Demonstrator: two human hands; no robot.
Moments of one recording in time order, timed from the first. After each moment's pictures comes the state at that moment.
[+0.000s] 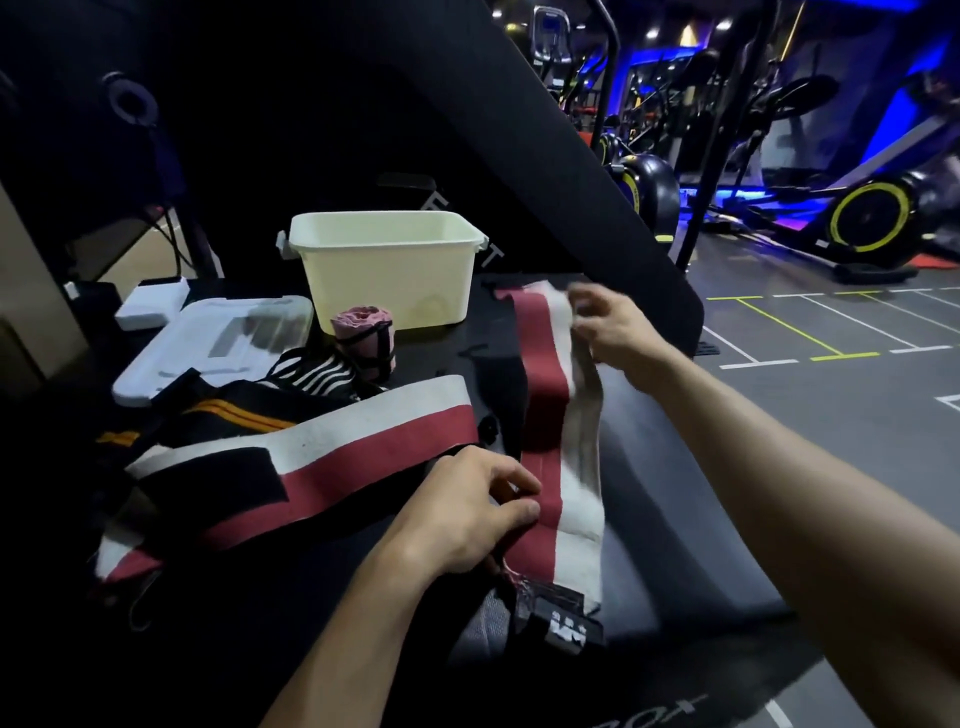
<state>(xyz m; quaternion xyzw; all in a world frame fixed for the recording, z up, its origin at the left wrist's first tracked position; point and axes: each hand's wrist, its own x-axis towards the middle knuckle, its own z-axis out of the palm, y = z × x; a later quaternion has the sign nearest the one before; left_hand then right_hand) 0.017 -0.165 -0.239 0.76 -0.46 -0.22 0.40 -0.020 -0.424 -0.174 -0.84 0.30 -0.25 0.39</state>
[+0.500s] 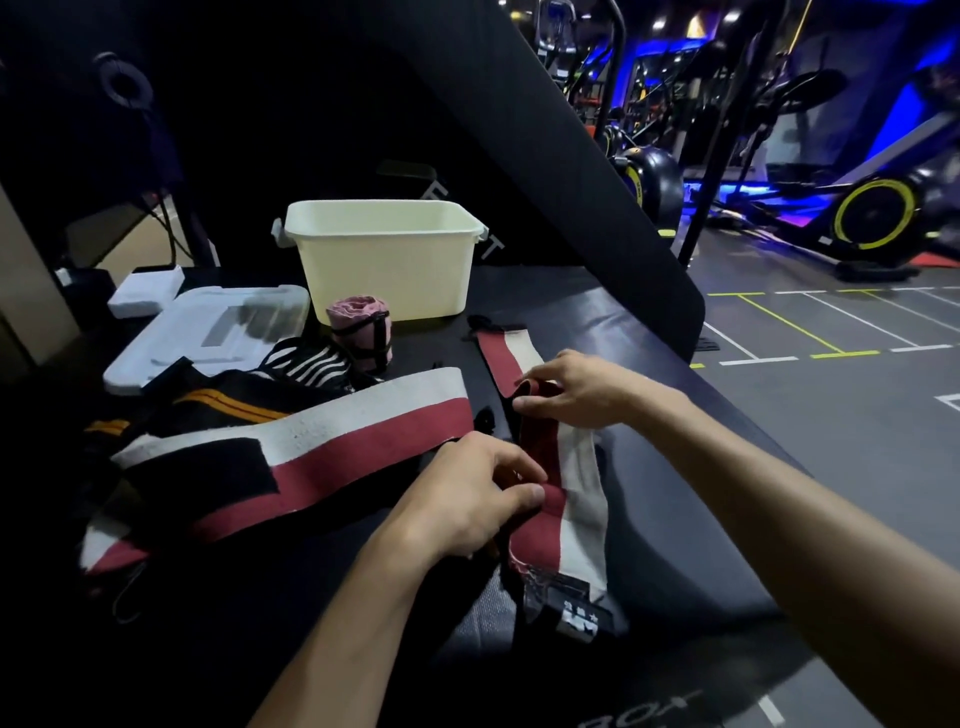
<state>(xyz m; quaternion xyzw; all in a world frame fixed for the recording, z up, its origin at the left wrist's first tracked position) 0.017 -0.174 -0.234 0.77 -0.47 -0.20 0.38 -0.035 -0.377 -0.187 -0.97 0.23 0.04 0.12</state>
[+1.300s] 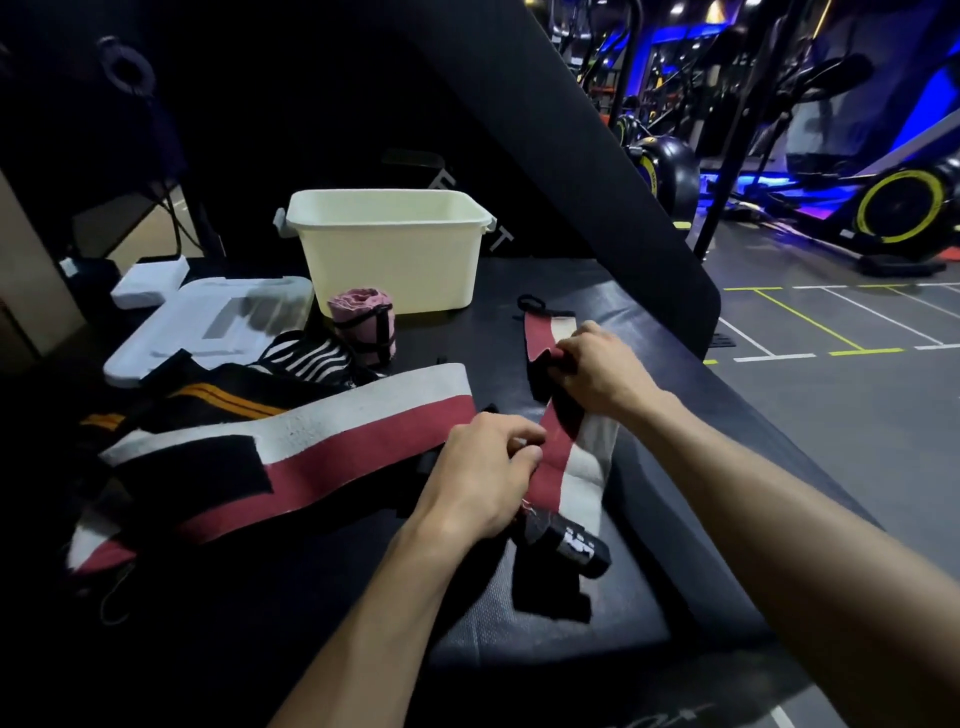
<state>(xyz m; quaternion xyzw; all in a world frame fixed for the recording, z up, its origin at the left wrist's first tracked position) 0.012 -0.198 -0.234 0.80 -0.41 -0.12 0.42 -0.015 -0.414 -0.219 -0.95 0.30 -0.10 0.05</state>
